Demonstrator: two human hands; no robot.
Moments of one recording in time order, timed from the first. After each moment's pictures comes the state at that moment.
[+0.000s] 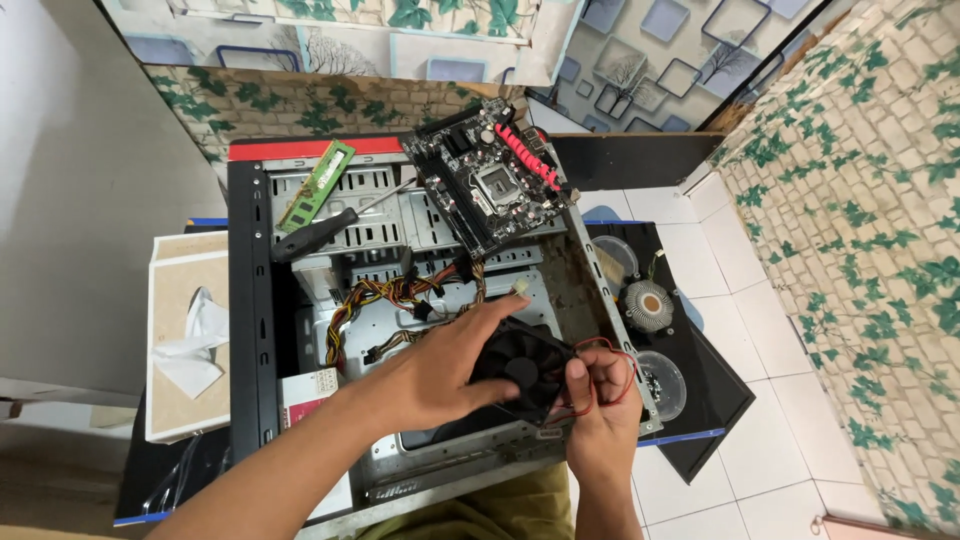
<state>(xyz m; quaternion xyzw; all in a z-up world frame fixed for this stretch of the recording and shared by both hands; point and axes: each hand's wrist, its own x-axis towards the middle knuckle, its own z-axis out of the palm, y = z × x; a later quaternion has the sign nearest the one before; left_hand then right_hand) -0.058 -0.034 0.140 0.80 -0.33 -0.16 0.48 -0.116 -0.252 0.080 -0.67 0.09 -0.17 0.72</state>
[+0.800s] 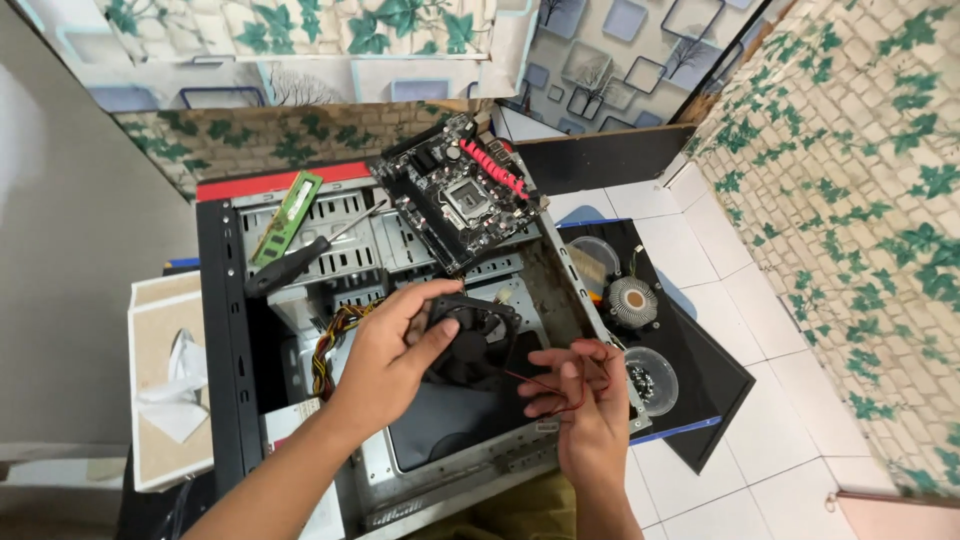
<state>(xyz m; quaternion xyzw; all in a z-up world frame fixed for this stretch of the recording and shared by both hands) -0.049 -0.028 0.134 0.78 -0.15 0.01 0.61 -0.112 -0.251 0.089 -0.59 0.10 -0.15 0.79</state>
